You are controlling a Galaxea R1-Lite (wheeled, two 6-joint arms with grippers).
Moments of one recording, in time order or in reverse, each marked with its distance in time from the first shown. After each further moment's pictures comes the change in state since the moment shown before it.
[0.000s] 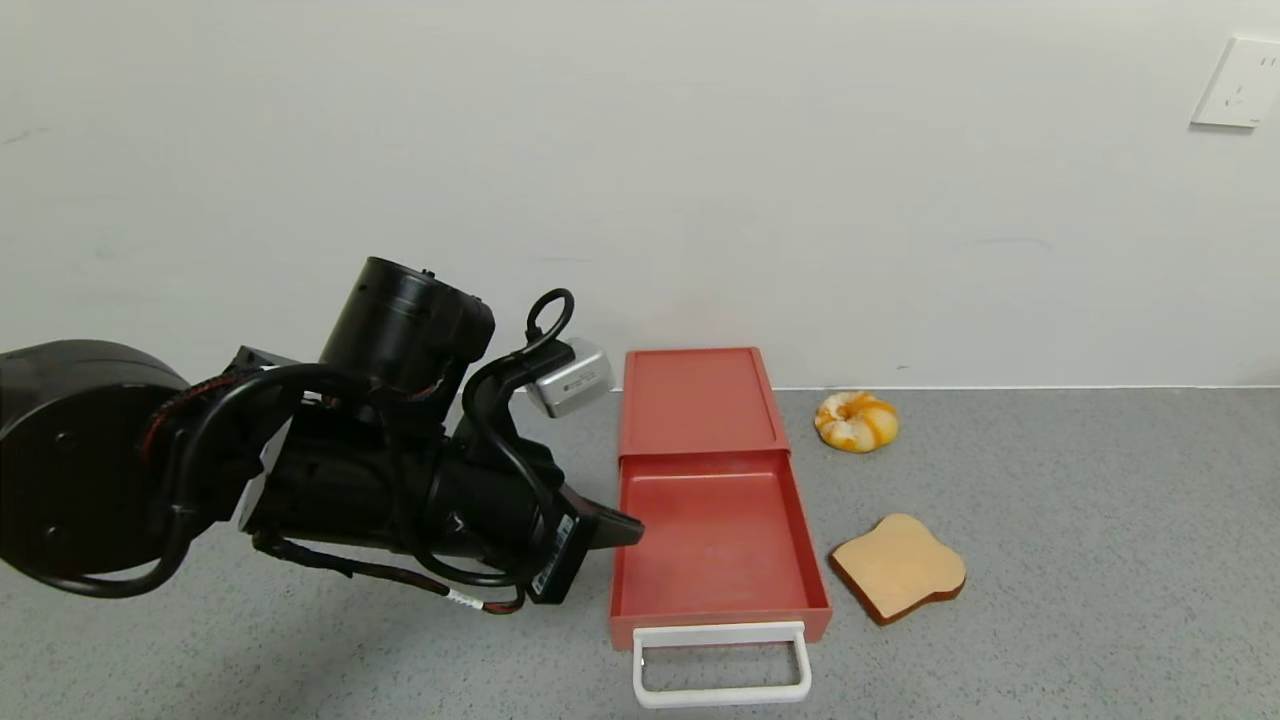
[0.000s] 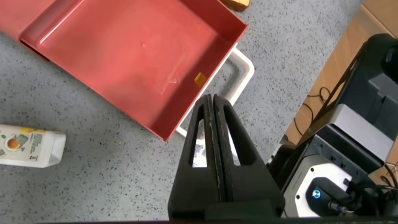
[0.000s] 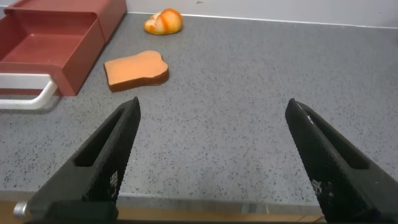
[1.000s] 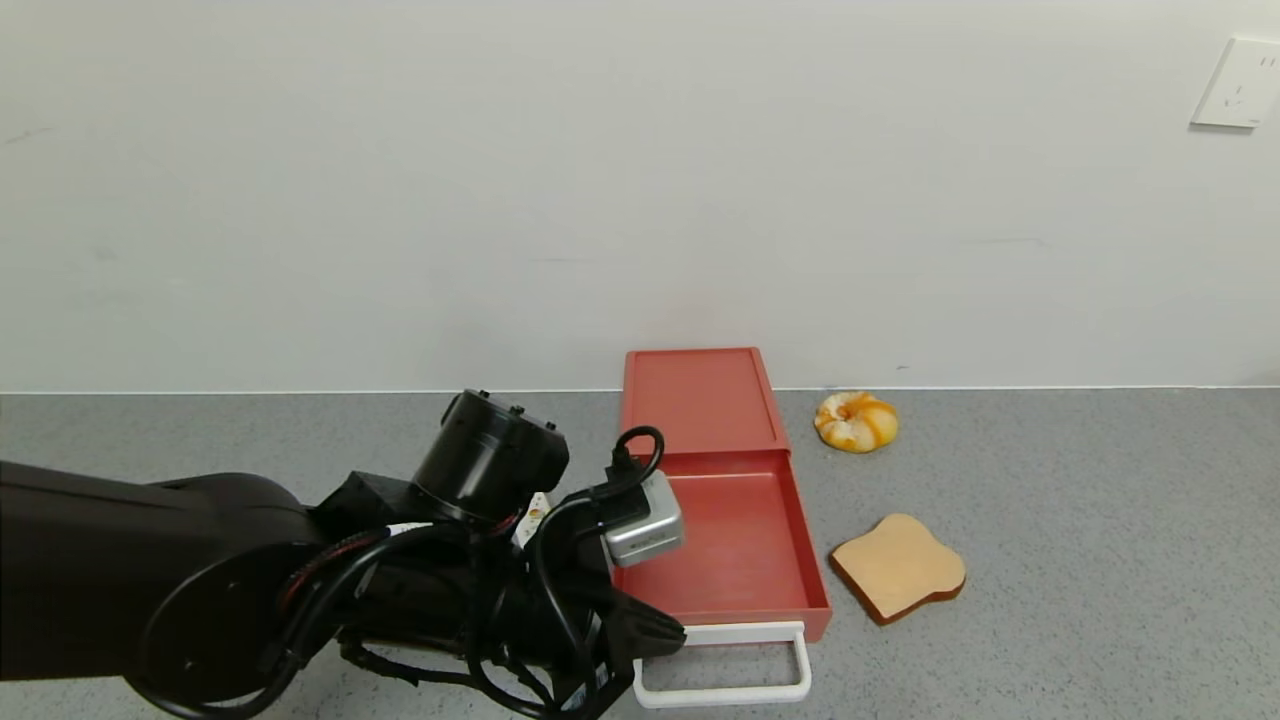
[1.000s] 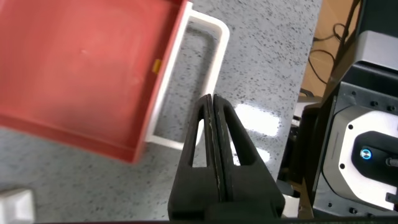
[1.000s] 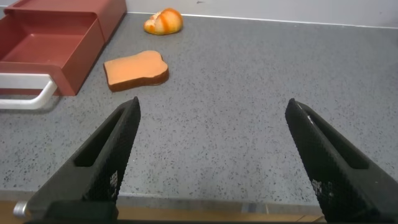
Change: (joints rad) left arm -0.094 0.079 0.216 -0.220 -0.055 0.291; right arm 0.000 0.000 0.000 0.000 0.000 0.000
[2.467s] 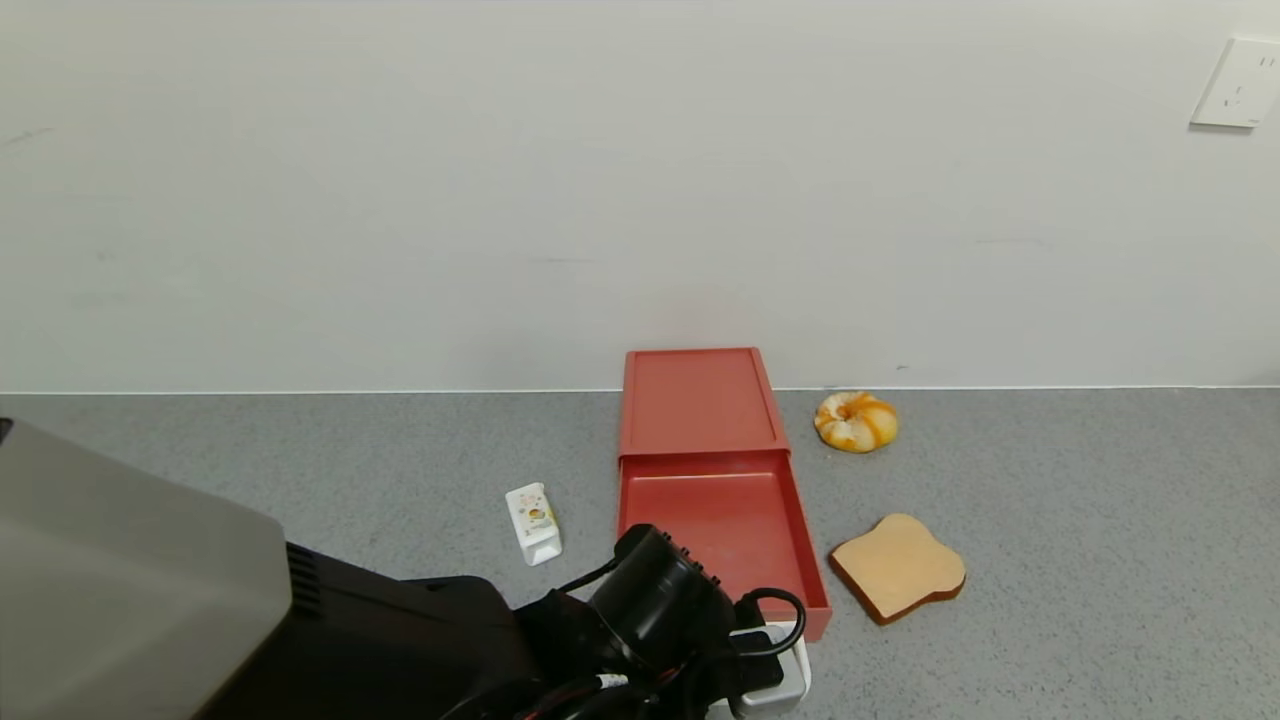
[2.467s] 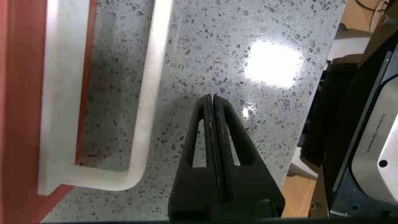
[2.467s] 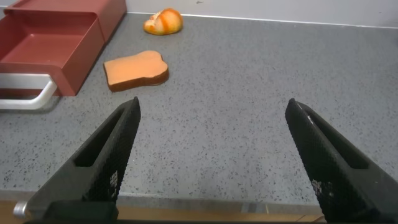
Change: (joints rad) left arm -0.232 0.225 -0.012 -0.001 0.281 -0.001; right arm 0.000 0.000 0.000 0.000 0.000 0.000
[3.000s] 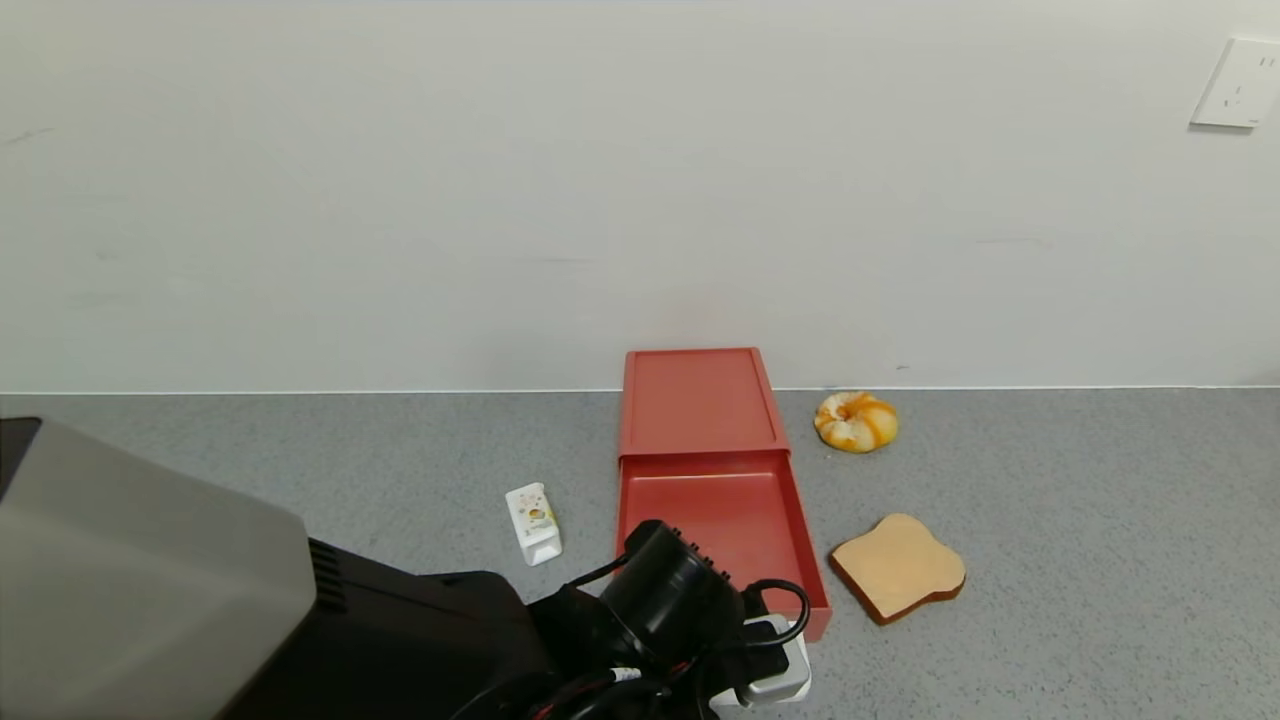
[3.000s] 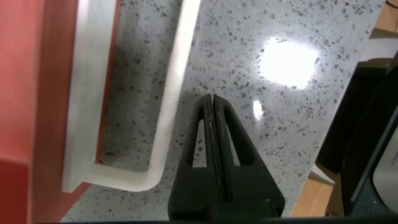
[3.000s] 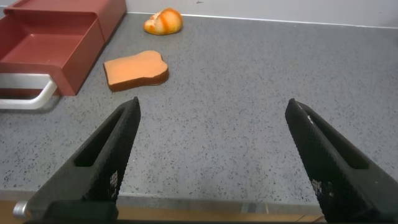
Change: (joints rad) left arm -0.004 0.018 -0.028 0.000 0.072 -0.003; right arm 0.000 0.000 0.000 0.000 0.000 0.000
